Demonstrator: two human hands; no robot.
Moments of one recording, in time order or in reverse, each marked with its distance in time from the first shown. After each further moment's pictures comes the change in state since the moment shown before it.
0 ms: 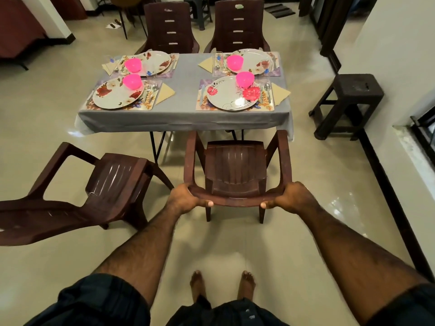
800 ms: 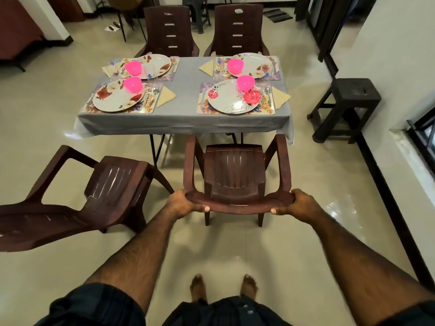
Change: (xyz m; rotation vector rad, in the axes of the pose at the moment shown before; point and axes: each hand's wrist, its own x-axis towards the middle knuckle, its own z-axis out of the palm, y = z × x) left_hand -0.002 -0.009 -0.018 -0.016 -0.071 -0.020; right_hand -0.049 -0.009 -0.021 0.201 -0.027 0.006
